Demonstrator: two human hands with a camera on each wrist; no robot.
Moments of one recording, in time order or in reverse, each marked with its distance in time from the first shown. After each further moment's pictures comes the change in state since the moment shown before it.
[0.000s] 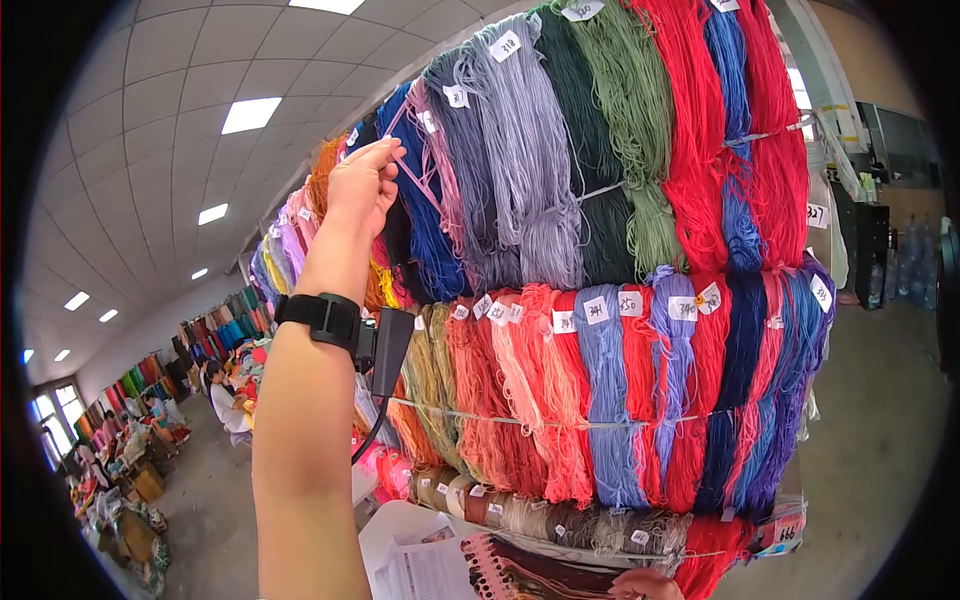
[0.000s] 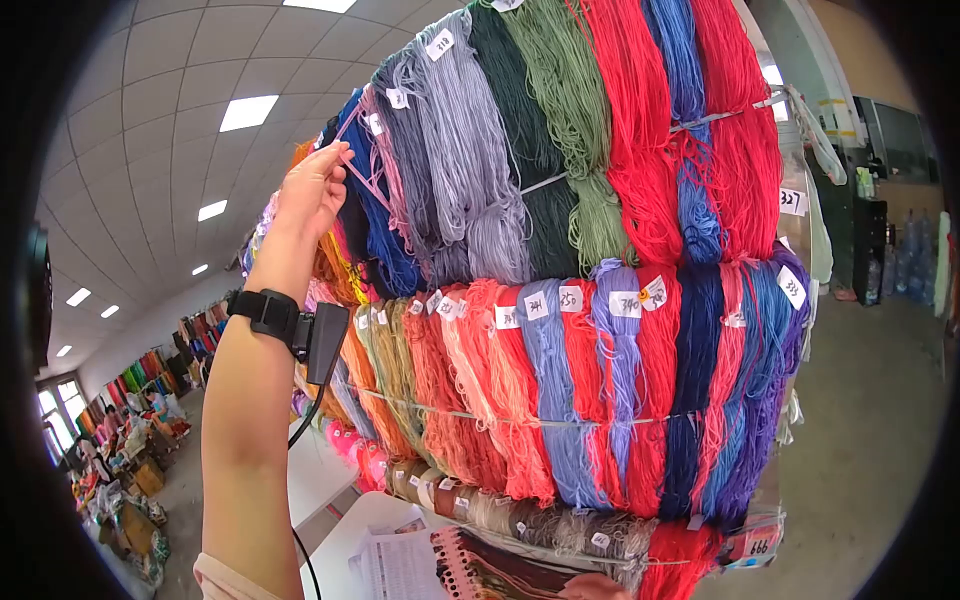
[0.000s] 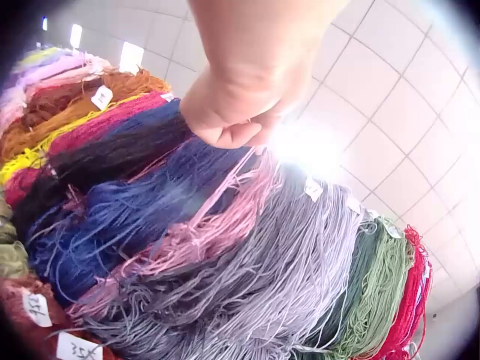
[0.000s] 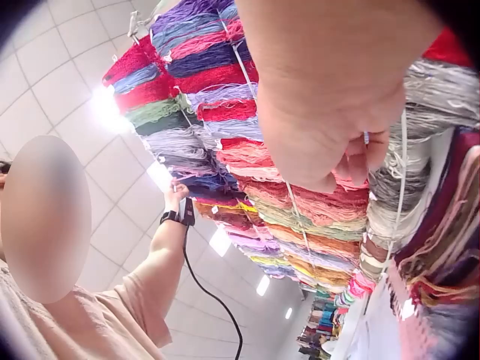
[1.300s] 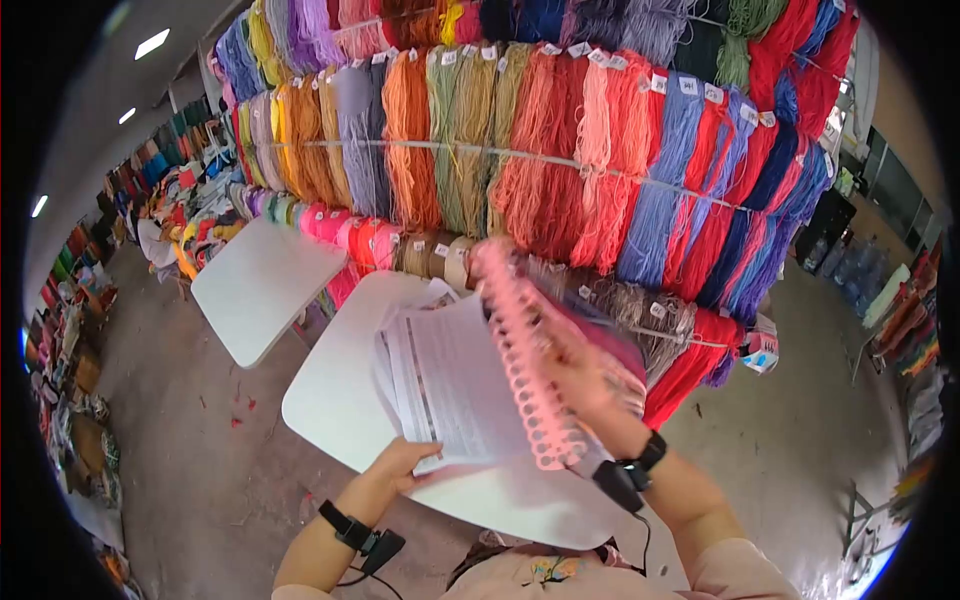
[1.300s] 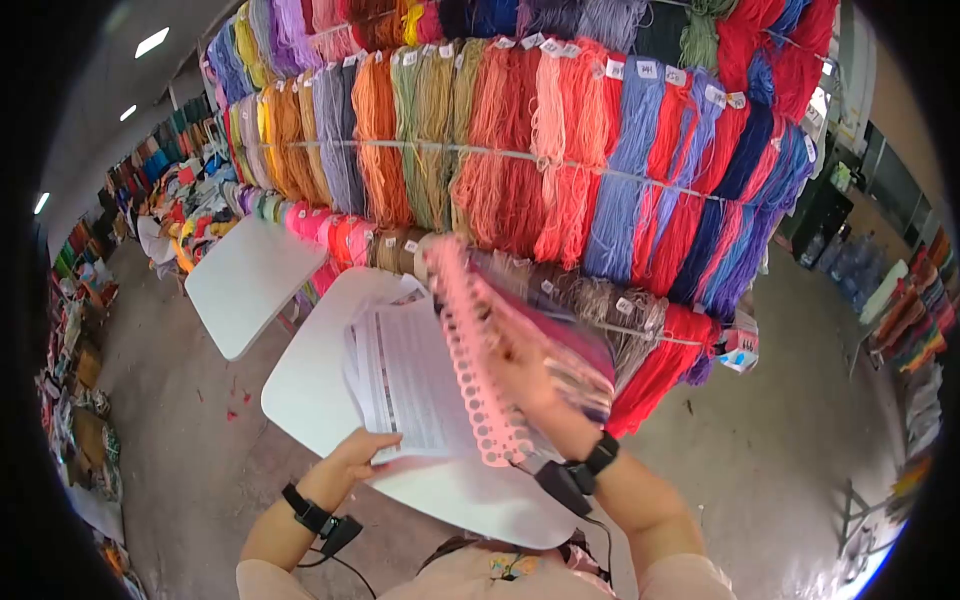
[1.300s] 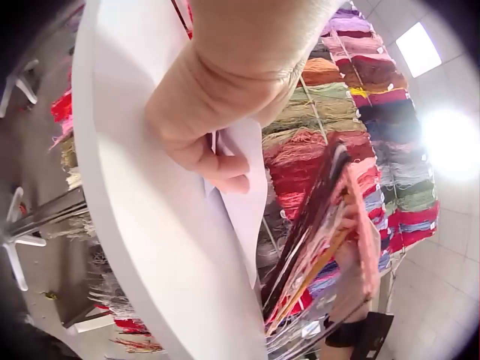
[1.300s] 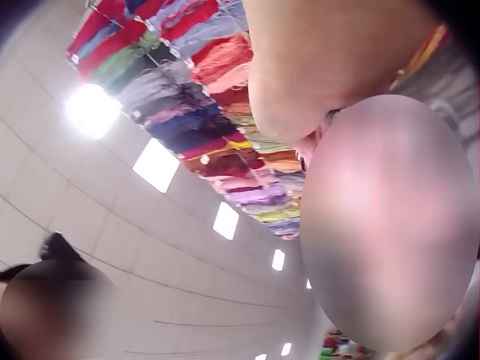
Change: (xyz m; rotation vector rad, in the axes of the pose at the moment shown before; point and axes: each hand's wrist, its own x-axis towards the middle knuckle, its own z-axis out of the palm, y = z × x) left_hand -0.569 -0.109 -0.280 -0.125 0.141 -1.590; right_hand 0.028 0.012 0.181 0.145 0.064 0.288
